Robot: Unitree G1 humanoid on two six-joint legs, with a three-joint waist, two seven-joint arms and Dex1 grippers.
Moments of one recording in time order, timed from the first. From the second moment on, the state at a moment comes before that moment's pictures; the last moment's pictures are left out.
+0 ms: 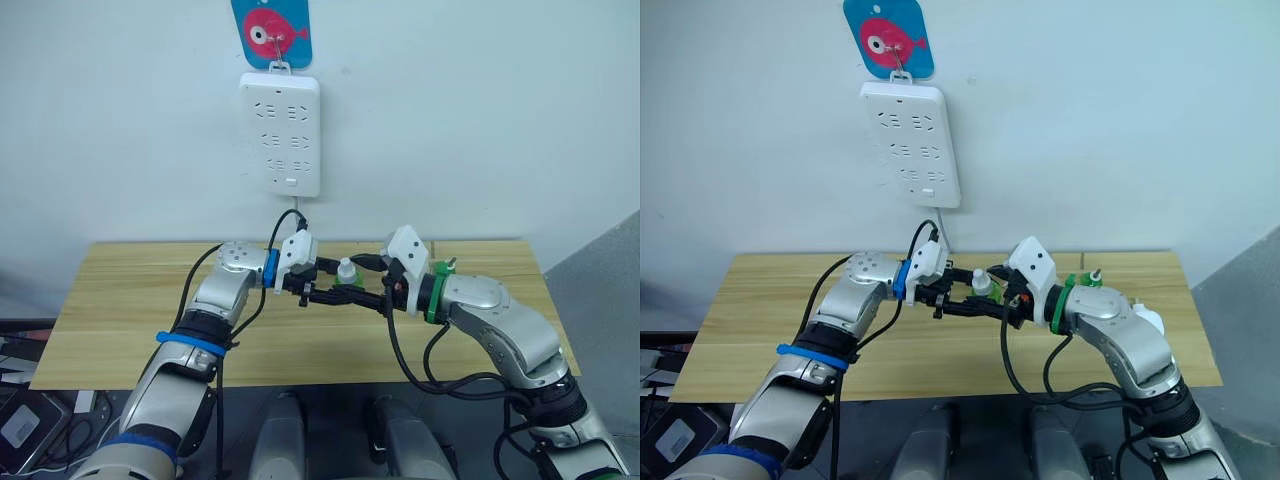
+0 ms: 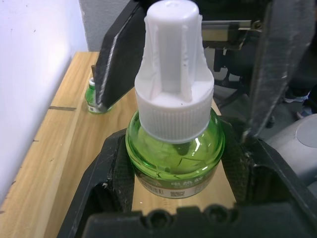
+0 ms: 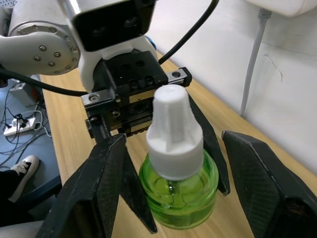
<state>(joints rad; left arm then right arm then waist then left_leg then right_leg) -0.68 0.39 -0.23 0.48 -0.24 0.05 -1.43 -0.40 -0.39 0.25 -0.38 0.39 0.72 0.64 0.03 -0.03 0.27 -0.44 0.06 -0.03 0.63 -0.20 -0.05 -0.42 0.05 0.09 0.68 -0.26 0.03</state>
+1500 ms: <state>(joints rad) -0.51 0.49 -0.26 0.35 -0.27 -0.06 -1.32 -0.25 -0.59 0.10 -0.49 0.44 0.67 0.87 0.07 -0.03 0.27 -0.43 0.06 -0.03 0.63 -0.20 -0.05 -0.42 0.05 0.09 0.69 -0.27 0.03</state>
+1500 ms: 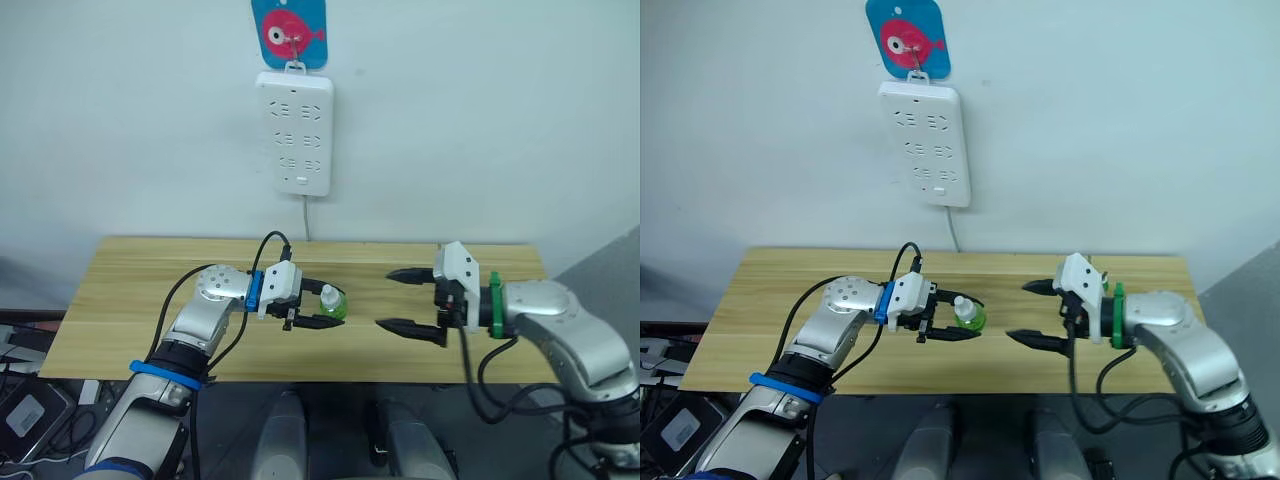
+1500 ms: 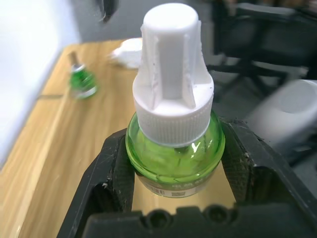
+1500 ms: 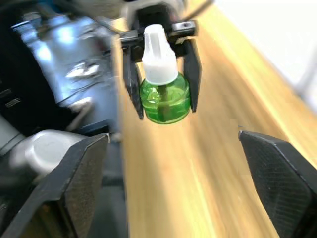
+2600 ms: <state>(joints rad) -0.56 0.41 -0.24 0.32 -0.25 0.04 -1.24 -0.31 -0.36 0.26 -0.42 0.31 0.61 0.59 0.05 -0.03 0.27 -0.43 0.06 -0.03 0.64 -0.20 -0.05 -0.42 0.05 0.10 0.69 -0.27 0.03</state>
